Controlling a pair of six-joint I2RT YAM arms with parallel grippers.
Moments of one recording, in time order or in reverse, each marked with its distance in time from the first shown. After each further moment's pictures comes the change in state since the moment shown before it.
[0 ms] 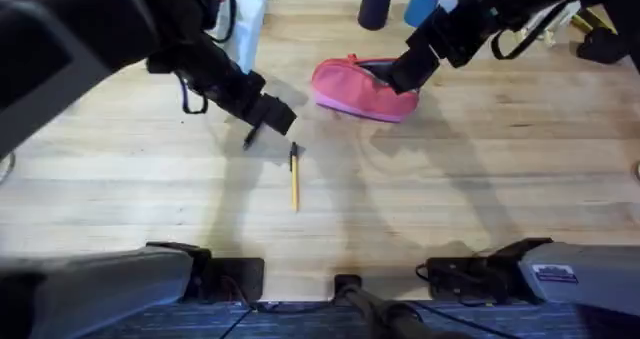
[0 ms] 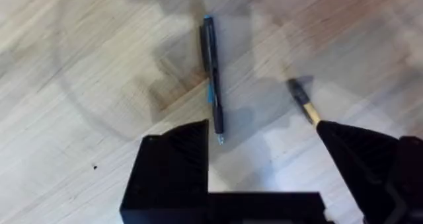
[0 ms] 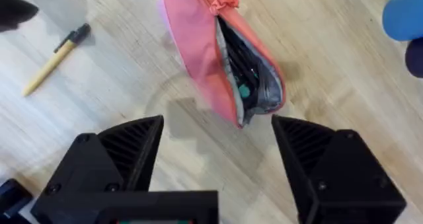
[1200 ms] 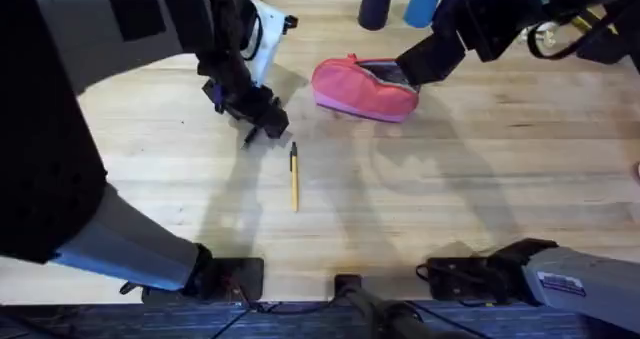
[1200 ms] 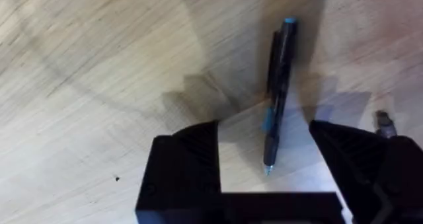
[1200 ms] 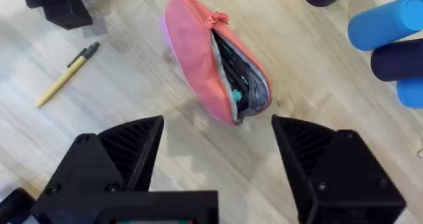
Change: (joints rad) left arm -0.024 0.290 0.021 0.112 -0.211 -0.059; right arm 0.000 -0.140 0.000 0.000 0.000 0.030
